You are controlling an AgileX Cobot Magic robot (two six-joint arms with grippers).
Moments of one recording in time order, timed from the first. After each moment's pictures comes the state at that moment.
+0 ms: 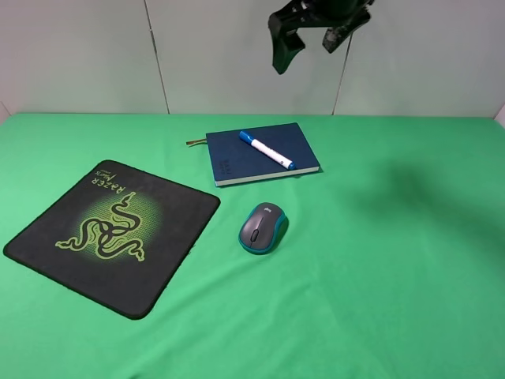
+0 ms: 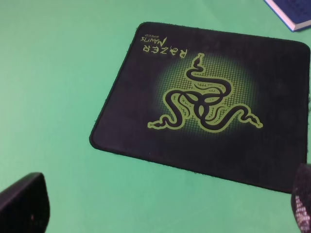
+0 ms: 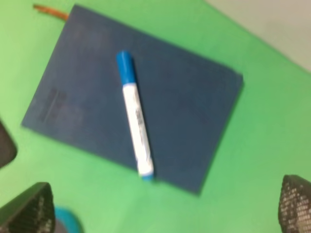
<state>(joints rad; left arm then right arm) -0.04 0.00 -0.50 0.01 1.06 0.09 0.48 1.96 -2.00 0.01 1.22 -0.13</state>
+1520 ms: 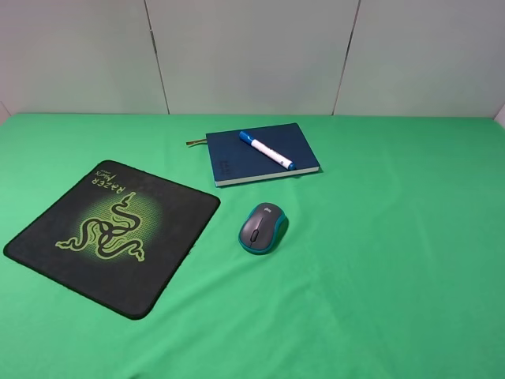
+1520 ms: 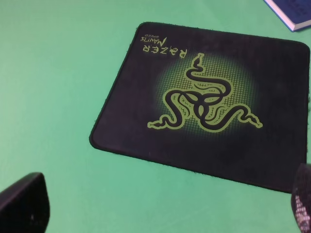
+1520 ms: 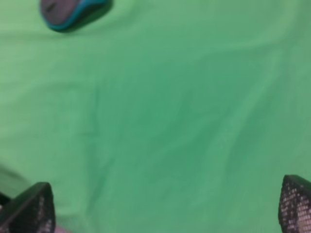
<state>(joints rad) -0.04 0.00 -0.50 0.01 1.06 0.09 0.40 0.45 -0.71 0.01 1.21 -0.07</state>
